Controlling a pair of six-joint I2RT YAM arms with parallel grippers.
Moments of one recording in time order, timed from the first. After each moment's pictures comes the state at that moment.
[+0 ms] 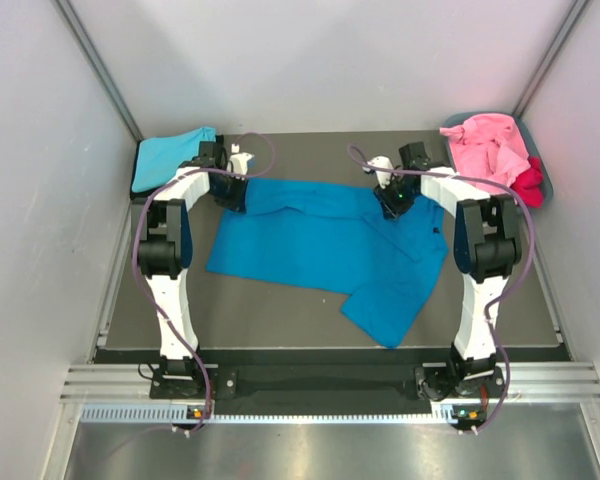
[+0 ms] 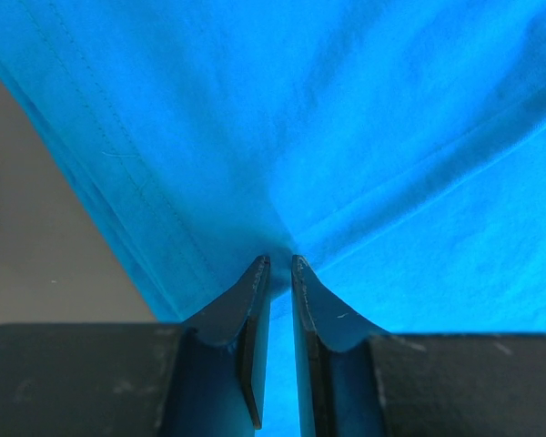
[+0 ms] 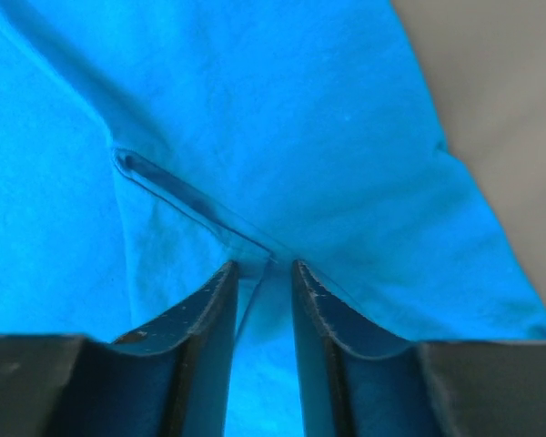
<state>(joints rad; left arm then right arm) -0.06 2.17 1.67 -0.60 0.37 0.32 0.20 2.08 1.56 -0.60 -0.32 -0.60</state>
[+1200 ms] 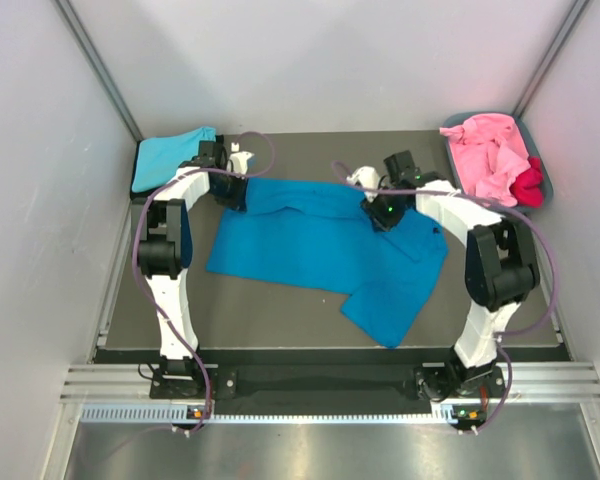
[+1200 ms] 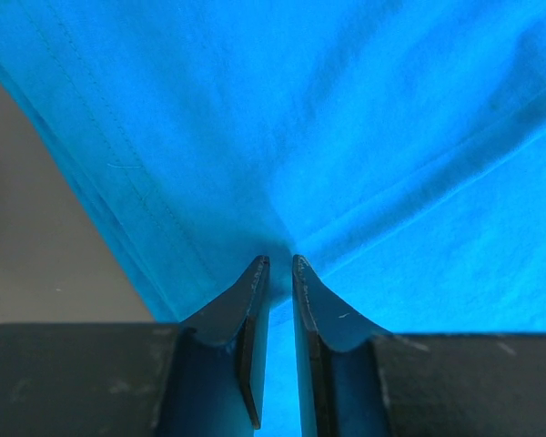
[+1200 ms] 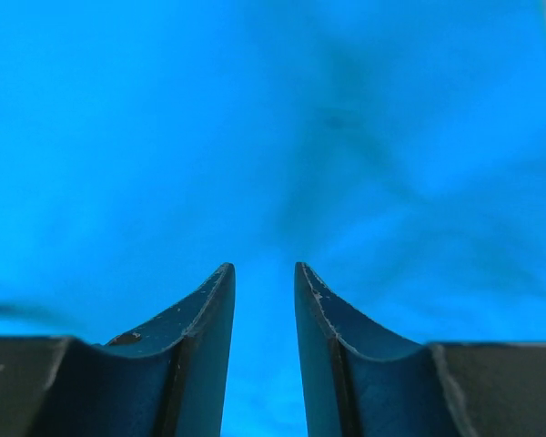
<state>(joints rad) -0.06 2.17 1.67 -0.59 0.39 0.32 0.37 1.79 1.32 -0.64 -0.28 -0.55</state>
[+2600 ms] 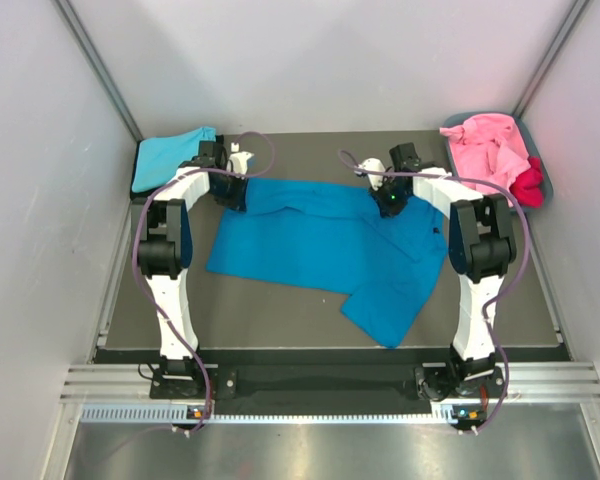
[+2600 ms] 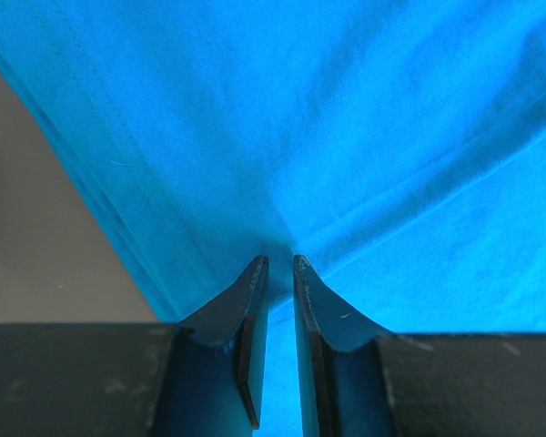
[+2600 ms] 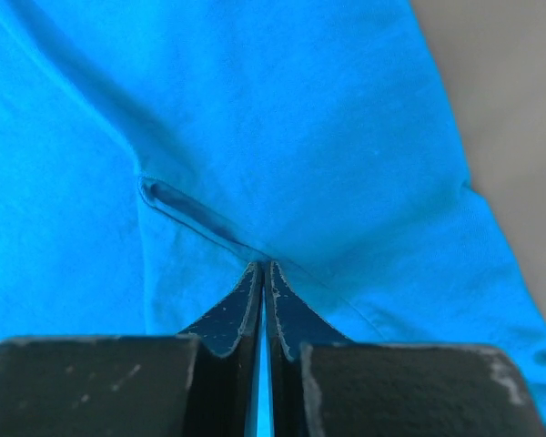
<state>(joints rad) -0.06 2.17 1.67 -0.59 0.38 0.31 0.24 2.10 1.58 -0.60 -0.27 -0.60</state>
